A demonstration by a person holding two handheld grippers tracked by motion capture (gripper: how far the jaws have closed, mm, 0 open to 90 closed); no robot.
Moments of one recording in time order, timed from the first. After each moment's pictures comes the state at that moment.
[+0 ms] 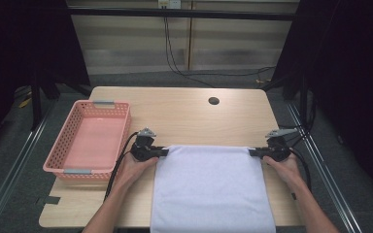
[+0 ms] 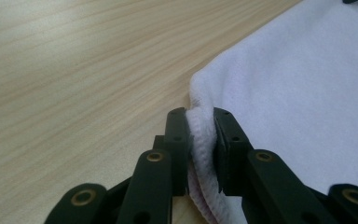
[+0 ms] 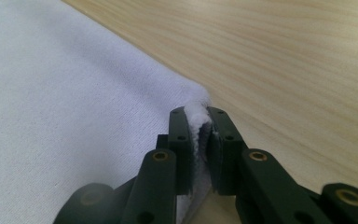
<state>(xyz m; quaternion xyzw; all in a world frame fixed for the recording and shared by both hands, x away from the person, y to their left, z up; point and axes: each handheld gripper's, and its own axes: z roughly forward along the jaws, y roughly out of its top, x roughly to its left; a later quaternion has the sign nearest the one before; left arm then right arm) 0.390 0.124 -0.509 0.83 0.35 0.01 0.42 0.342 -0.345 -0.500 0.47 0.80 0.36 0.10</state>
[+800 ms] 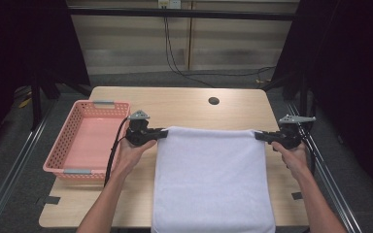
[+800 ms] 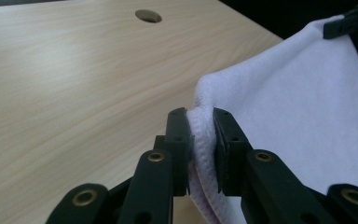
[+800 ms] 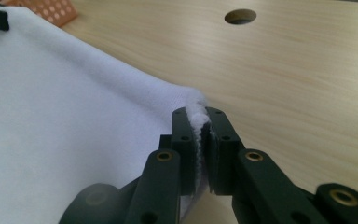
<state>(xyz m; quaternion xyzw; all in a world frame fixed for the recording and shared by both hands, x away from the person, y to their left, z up) 0.406 0.130 -0.447 0.79 0.35 0.04 0.50 0.350 -0.360 -0.448 0.46 0.75 0.46 0.13</state>
